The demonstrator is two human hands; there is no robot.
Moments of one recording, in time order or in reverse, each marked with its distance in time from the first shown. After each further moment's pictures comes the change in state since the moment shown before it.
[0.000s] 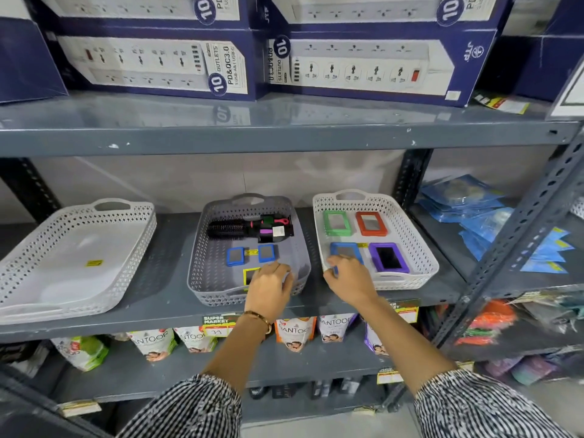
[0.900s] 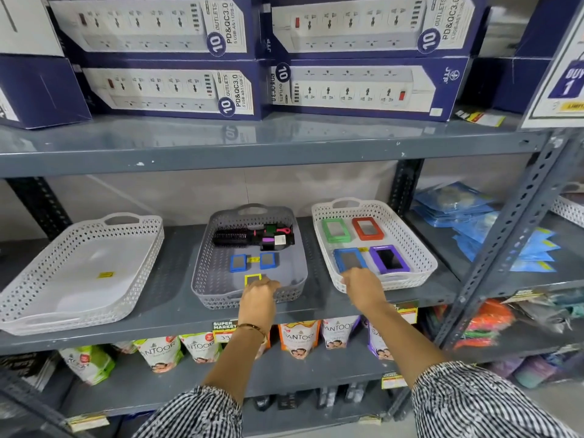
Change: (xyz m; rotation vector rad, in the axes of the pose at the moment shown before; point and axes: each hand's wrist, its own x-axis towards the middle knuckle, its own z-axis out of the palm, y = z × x) left_hand -0.017 -0.017 -0.020 0.146 -0.097 -0.091; right_hand -0.015 0.006 -0.012 -0.182 -0.134 0.165
